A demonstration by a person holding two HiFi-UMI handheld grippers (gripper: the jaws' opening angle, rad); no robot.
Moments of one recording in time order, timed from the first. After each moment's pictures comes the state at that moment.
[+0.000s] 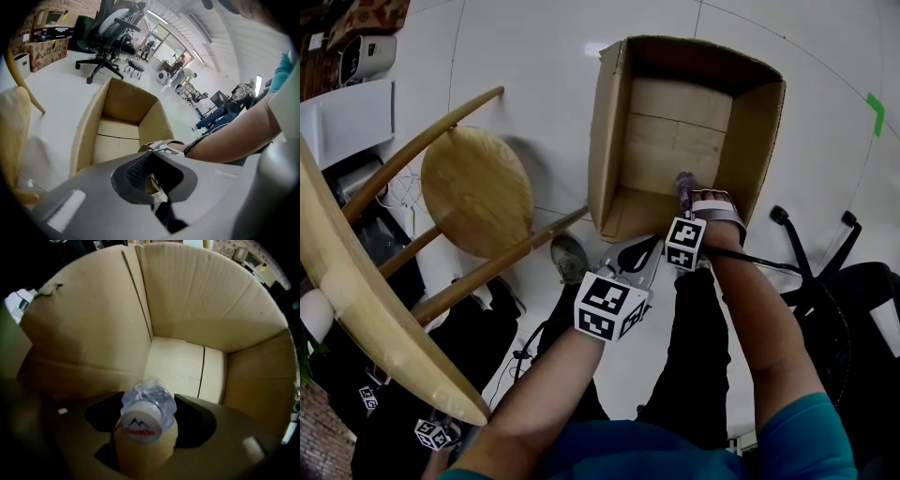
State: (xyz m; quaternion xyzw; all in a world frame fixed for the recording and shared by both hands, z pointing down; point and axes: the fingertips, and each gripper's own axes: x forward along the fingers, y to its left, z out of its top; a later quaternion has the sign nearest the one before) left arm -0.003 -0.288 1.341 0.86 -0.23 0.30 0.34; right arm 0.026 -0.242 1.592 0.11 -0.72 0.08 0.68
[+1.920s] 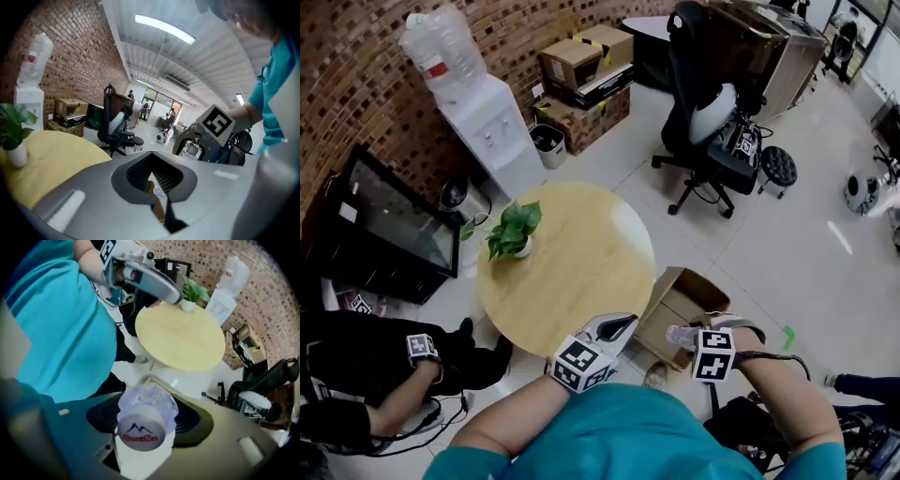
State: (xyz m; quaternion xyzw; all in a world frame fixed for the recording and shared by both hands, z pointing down) left arm -0.177 -0.171 0.534 0.92 -0.37 0.07 0.13; right arm -0.060 -0.139 0.626 -0.03 -0.77 -0.09 0.63
